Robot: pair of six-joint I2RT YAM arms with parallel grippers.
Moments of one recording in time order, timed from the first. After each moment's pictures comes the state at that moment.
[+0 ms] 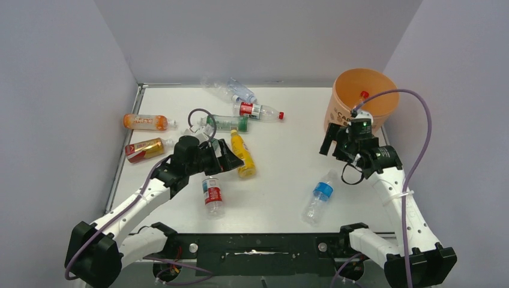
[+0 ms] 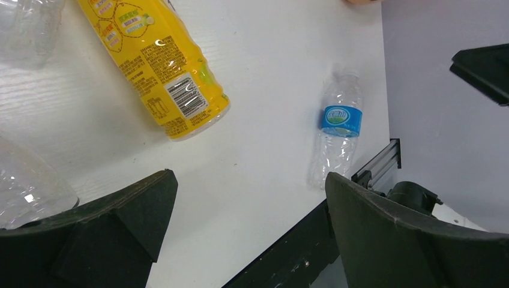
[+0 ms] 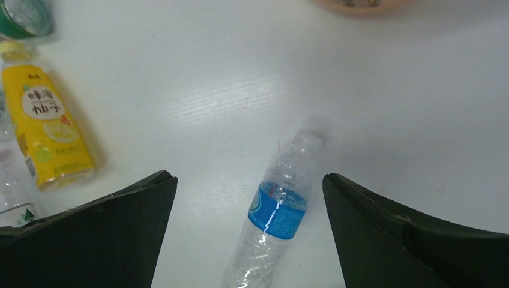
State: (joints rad) left arm -0.50 1.05 0.66 -0.14 0.32 -0.77; right arm 0.17 1.04 1.10 -0.85 0.13 0.39
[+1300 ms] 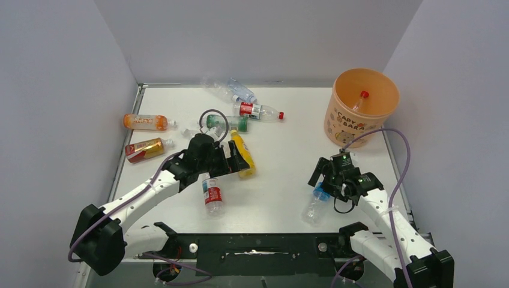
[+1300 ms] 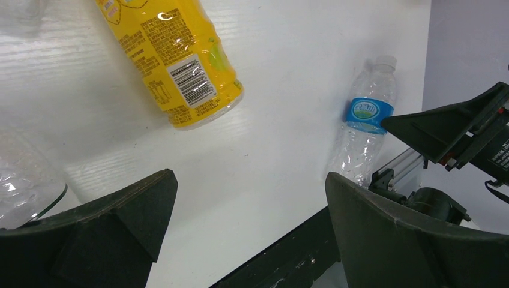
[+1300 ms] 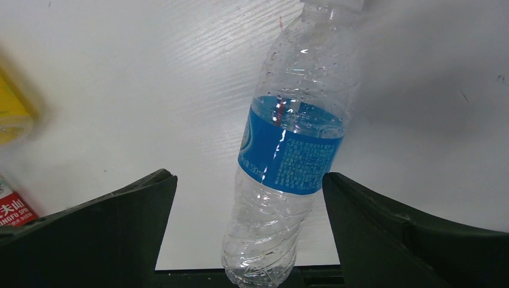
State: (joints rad) left arm -0.60 1.17 0.75 -0.24 0.21 -0.79; right arm 0.31 0.87 0.61 -0.78 0.08 0.71
